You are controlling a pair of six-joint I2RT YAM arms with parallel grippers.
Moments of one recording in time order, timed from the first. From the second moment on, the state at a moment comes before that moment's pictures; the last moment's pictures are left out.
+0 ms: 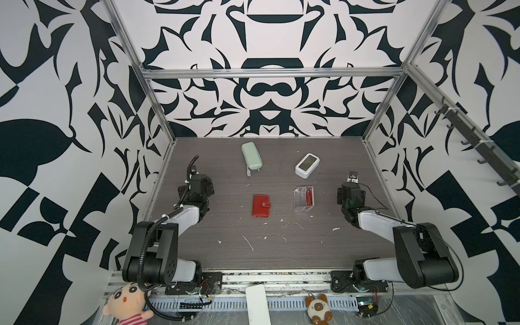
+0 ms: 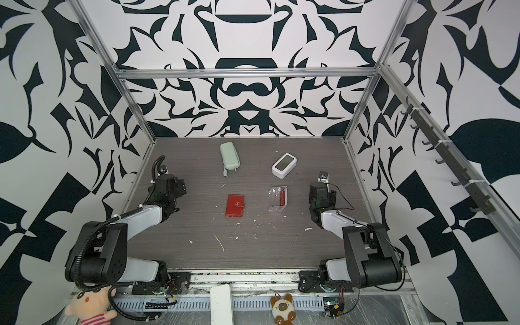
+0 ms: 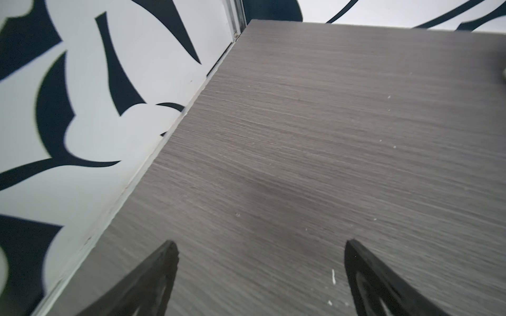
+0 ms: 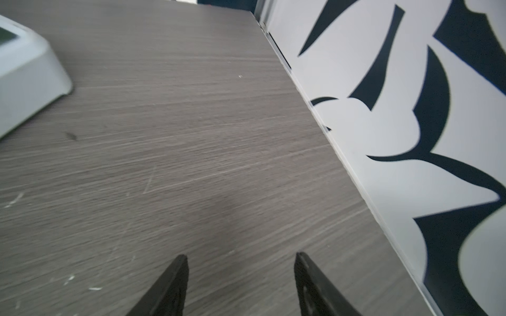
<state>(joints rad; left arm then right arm) -0.09 1.40 0.53 0.31 -0.42 -0.14 0.11 1.36 0.42 0.32 0.49 0.08</state>
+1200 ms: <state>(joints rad) 0.02 1.55 0.36 0.84 -0.13 -0.07 0.10 1.57 0.25 0.93 0.17 0.00</state>
